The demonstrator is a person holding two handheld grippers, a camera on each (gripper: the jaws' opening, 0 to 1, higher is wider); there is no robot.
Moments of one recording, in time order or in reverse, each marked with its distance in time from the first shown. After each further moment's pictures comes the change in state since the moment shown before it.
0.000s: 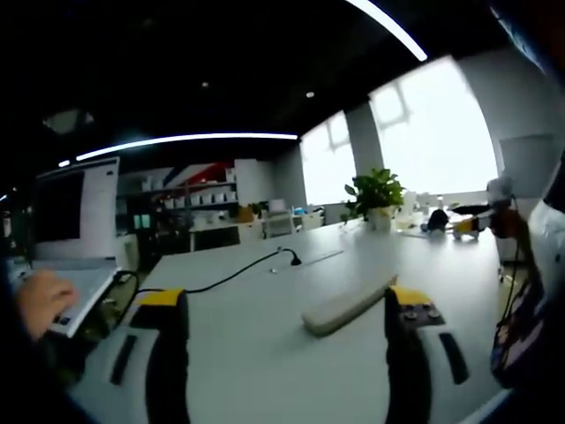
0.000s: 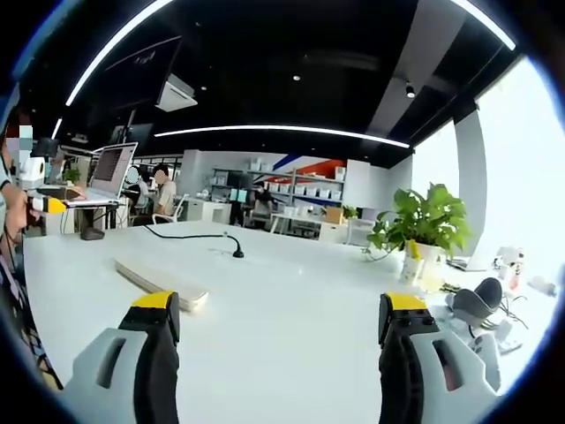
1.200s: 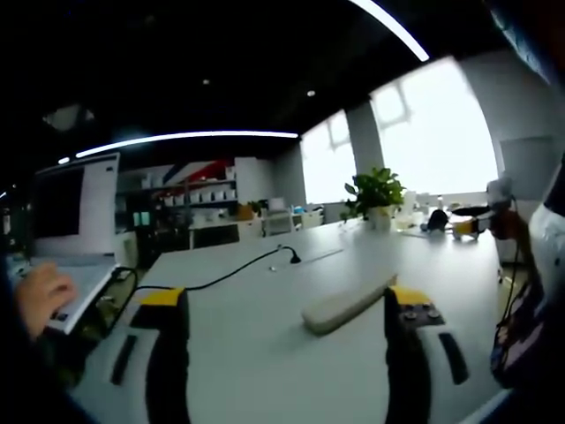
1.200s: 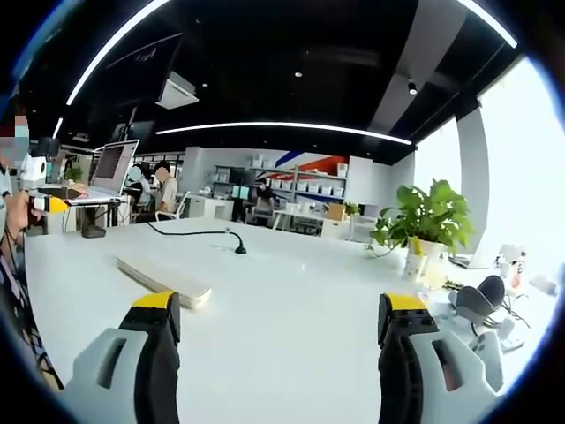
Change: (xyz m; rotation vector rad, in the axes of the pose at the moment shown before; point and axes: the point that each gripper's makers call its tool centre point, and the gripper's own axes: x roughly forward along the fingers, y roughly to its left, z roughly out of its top) left arm 0.001 0.001 -0.003 -0.012 0.004 -0.004; right arm 0.002 -0.001 -0.004 -0.002 0.018 0.009
